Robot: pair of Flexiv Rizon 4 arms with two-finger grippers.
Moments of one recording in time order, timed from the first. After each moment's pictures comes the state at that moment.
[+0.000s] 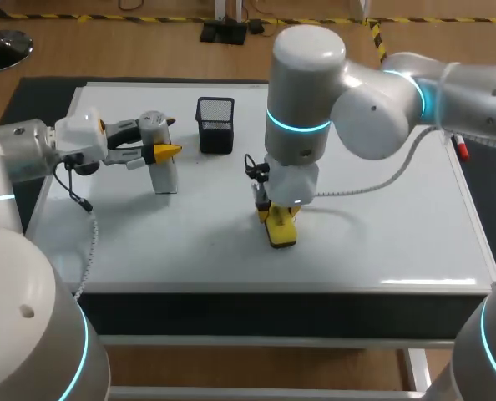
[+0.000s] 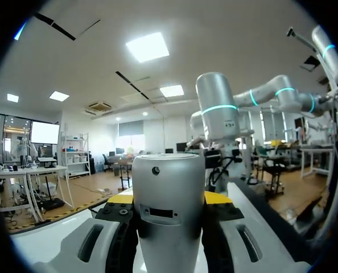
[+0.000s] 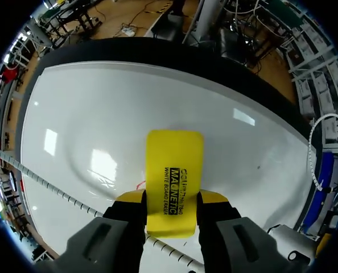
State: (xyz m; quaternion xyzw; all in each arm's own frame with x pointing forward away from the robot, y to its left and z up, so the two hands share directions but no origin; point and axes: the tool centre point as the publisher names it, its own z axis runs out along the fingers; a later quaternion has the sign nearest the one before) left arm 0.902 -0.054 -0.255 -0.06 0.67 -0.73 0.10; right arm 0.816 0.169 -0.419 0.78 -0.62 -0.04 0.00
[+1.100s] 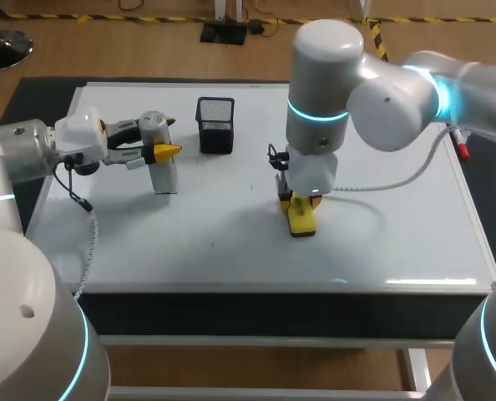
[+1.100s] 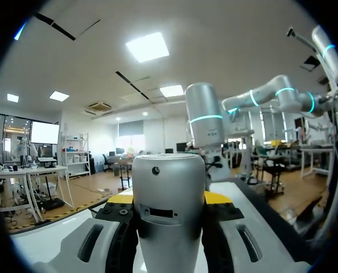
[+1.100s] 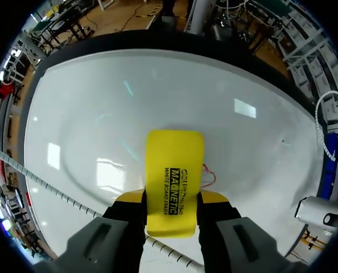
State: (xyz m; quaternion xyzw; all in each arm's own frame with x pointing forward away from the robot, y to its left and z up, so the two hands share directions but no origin) left arm 0.902 -0.054 -0.255 -0.06 0.67 -0.73 0.10; right arm 0.849 0.118 -0.432 0.74 -0.67 -0.04 0.02
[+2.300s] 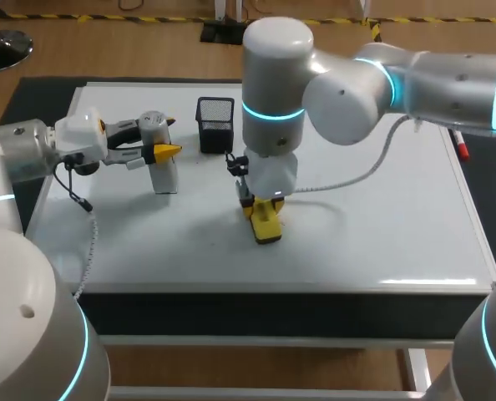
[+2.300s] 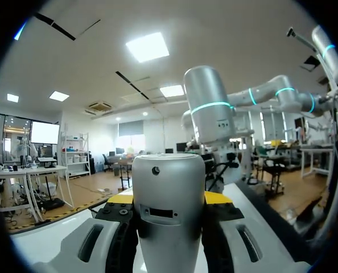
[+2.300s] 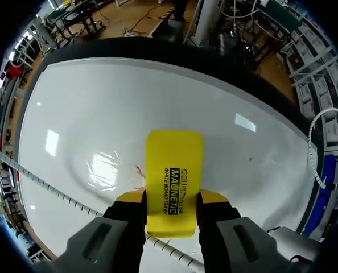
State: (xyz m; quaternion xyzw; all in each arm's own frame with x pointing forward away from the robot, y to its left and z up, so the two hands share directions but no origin) left arm 0.902 -0.054 -0.255 -0.06 0.67 -0.73 0.10; right arm 0.829 0.199 -0.425 0.79 -0.62 -0.05 0.03
